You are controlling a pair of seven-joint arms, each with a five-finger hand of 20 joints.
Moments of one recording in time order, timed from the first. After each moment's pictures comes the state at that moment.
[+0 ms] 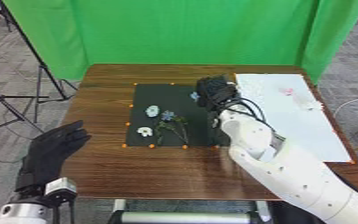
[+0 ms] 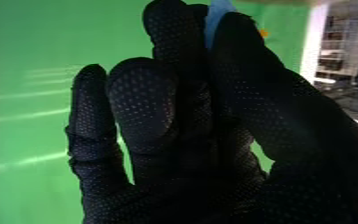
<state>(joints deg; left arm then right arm) 143.2 -53.3 -101.1 -131.0 41.7 17.9 19.5 -62.1 -57.2 38.2 -94.0 -140.1 3.4 22.9</state>
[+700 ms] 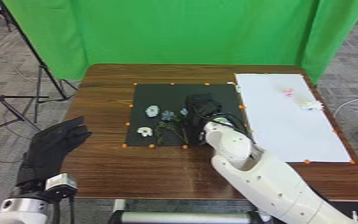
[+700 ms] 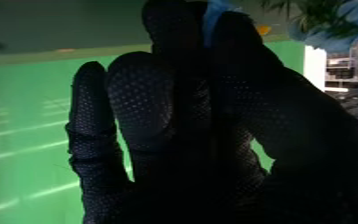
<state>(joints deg) 141.1 -53.1 -101.2 -130.0 41.8 16.6 18.4 -67.2 -65.6 40.8 -88.8 -142.7 0.0 23.4</state>
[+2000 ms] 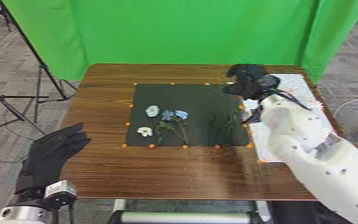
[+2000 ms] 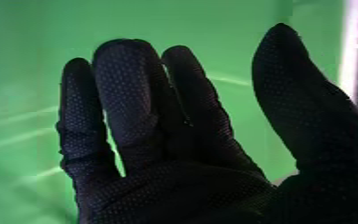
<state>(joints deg) 144.8 -52.7 -101.2 -131.1 41.5 18.2 20.0 -73.2 -45.3 59.0 -109.1 -127.5 -4.5 24.4</state>
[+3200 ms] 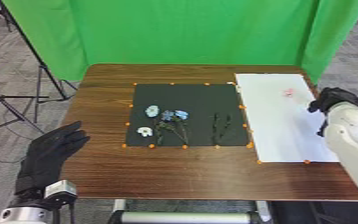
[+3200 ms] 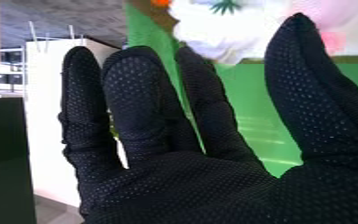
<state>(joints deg) 144.6 -51.6 -99.8 -130.8 39.4 19.3 24.0 -75.6 -42.7 72.3 -84.0 -128.9 -14.7 34.3</state>
